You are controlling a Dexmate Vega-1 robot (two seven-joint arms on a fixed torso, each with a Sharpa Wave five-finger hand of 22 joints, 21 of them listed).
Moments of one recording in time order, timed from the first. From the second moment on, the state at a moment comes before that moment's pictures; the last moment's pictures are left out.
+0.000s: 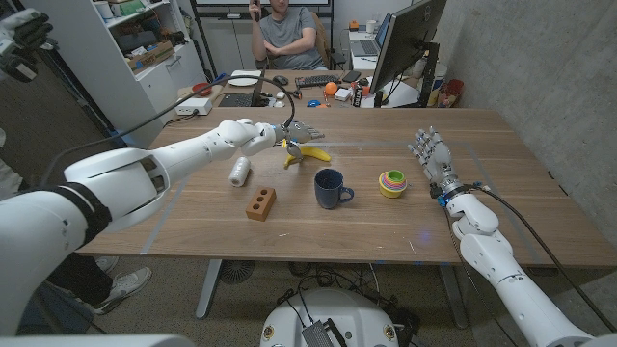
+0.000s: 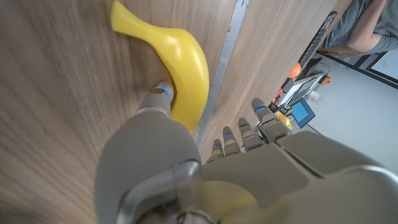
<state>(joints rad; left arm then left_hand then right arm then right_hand) 0.03 0.49 1.25 -0.91 1.04 -0.27 0.04 0.92 -0.05 0.20 -0.14 0.52 -0.17 -0.03 0.21 0.17 -0.04 -0.04 0.26 0.19 0.01 0.00 0.20 0.17 0.15 0.12 0.22 0.18 -1.05 -0.37 -0.08 -1.39 0.58 0.33 0.22 0.05 0.08 0.24 0.14 0.28 -0.03 0.02 0.19 0.17 -0.03 0.01 0.19 0.18 -0.10 -0.03 0.19 0.19 0.11 -0.04 0.19 0.17</state>
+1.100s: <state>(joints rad) -0.03 0.39 1.31 -0.72 0.91 -0.30 0.03 1.11 0.14 0.21 -0.11 0.35 0.45 0.05 0.26 0.19 0.59 -0.03 0.39 0.22 0.81 -0.04 0.38 0.21 0.98 -0.13 0.60 0.20 -1.02 -0.36 -0.09 -1.35 0.57 0.35 0.24 0.05 0.09 0.24 0.14 0.28 -0.02 0.02 0.19 0.17 -0.03 0.00 0.19 0.18 -0.09 -0.03 0.19 0.19 0.11 -0.04 0.19 0.17</state>
